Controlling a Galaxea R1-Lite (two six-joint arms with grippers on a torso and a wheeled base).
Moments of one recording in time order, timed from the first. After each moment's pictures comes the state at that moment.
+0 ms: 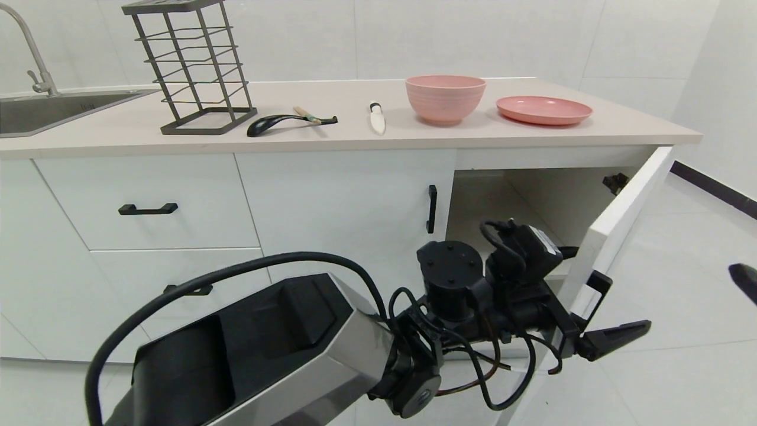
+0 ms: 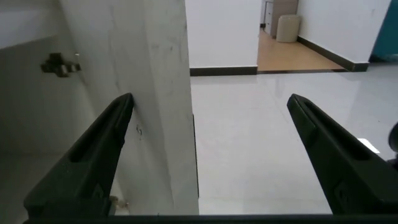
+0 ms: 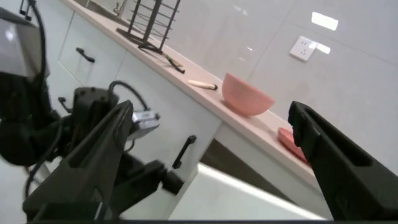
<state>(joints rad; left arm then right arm) -1.01 2.47 -1.45 -1.26 -0.52 -0.03 0.02 1.03 -0.20 -1.26 0.77 -0.22</state>
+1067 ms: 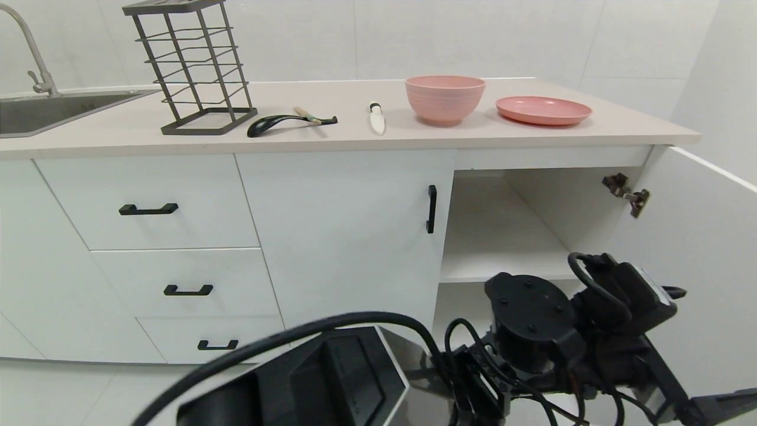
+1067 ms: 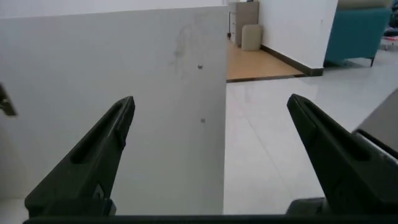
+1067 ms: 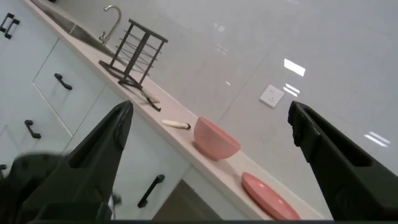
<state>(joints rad) -1.14 2.52 -1.61 -1.20 -0.51 -0.05 0.02 0.98 -0.34 -1.26 0.78 -0.22</state>
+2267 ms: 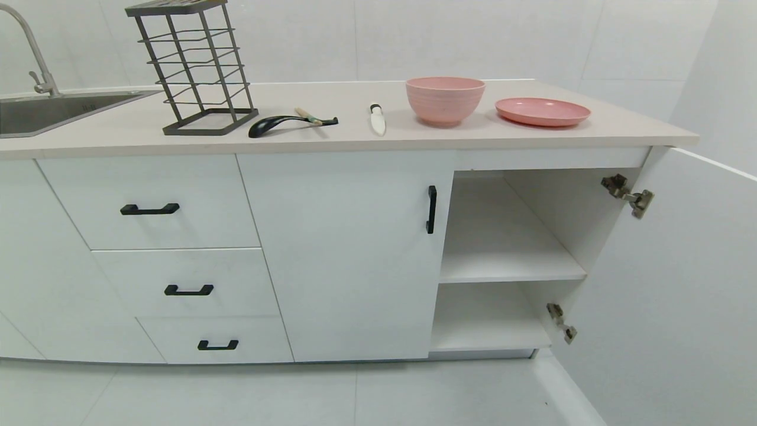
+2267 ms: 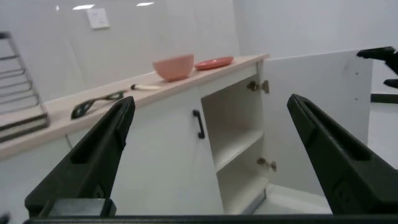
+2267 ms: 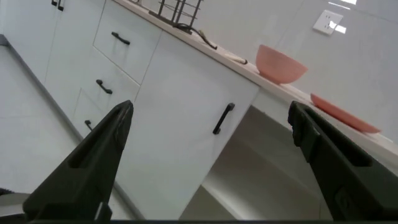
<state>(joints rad) -0.25 0.41 -0.25 -0.60 -0.51 0.00 0.03 0.43 0.00 -0.75 0.77 -0.22</state>
